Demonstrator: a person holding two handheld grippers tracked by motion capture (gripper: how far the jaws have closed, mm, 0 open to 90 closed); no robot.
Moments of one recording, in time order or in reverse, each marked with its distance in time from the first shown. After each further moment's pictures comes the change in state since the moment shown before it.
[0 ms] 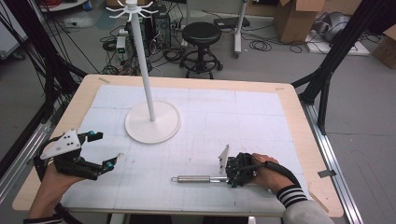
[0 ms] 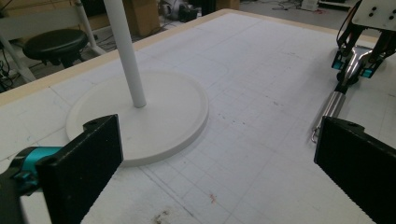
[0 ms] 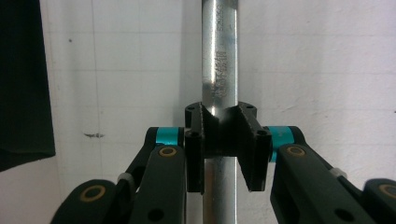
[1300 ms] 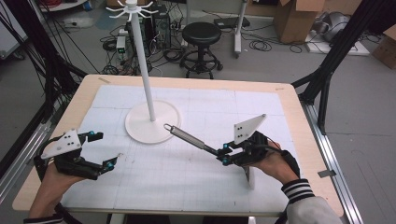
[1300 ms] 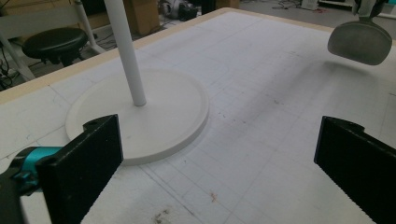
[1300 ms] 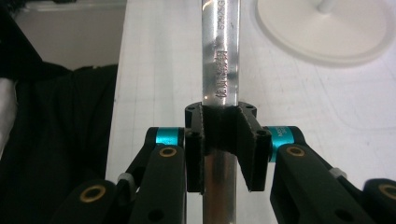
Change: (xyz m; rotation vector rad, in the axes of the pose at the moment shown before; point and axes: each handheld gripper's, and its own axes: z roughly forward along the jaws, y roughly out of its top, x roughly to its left) left arm 0.001 -0.001 0.001 0.004 -0.002 0.001; right arm -0.014 -0.004 -0.082 -0.626 -0.039 0.073
